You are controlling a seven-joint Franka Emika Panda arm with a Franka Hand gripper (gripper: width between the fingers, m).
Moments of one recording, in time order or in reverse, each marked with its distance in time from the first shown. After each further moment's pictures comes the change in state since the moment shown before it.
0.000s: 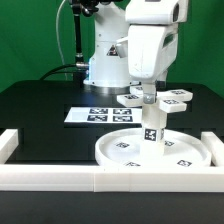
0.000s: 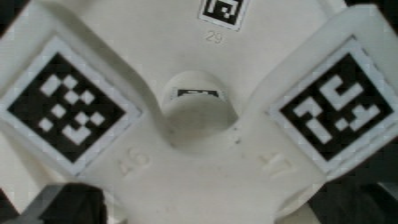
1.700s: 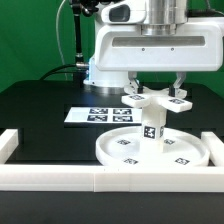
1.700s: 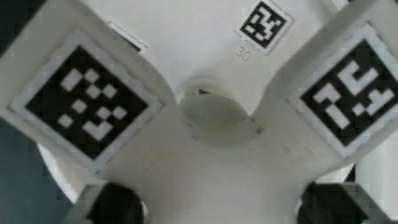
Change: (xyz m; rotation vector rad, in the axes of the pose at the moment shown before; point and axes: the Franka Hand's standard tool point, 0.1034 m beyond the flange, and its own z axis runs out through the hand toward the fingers) arm 0.000 -0.004 0.001 0.041 0.004 1.362
